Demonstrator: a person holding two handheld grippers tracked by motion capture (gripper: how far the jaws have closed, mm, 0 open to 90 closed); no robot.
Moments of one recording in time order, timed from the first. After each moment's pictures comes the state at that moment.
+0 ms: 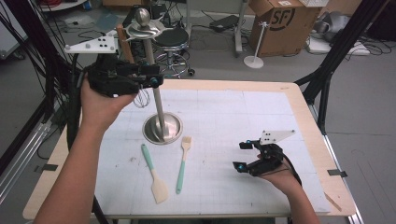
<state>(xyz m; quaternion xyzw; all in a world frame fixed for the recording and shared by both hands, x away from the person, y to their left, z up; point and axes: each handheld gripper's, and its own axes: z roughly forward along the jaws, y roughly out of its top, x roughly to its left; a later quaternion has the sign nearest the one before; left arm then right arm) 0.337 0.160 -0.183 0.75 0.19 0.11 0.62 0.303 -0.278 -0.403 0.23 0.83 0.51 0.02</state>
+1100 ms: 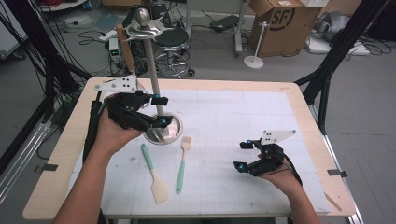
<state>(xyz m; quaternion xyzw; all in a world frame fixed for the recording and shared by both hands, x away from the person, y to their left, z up) 0.330 0.147 -0.259 0.79 0.15 0.04 0.60 0.303 -0.279 -0.402 0.23 0.83 0.51 0.02</state>
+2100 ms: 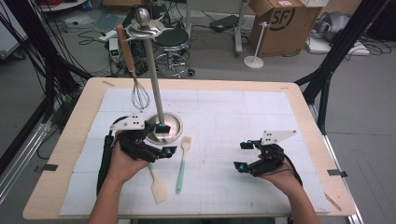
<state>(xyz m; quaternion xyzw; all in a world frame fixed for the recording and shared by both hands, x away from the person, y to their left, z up) 0.305 0.137 -0.354 0.78 0.19 0.03 0.59 0.302 -0.281 -0.402 0.23 0.83 0.51 0.02</state>
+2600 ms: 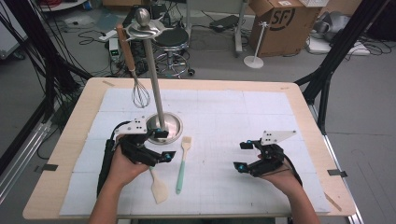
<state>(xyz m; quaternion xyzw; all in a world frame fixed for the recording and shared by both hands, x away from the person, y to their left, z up) 0.306 0.141 -0.371 0.80 0.21 0.03 0.57 0.302 -0.280 -0.402 0.23 0.83 0.51 0.02</state>
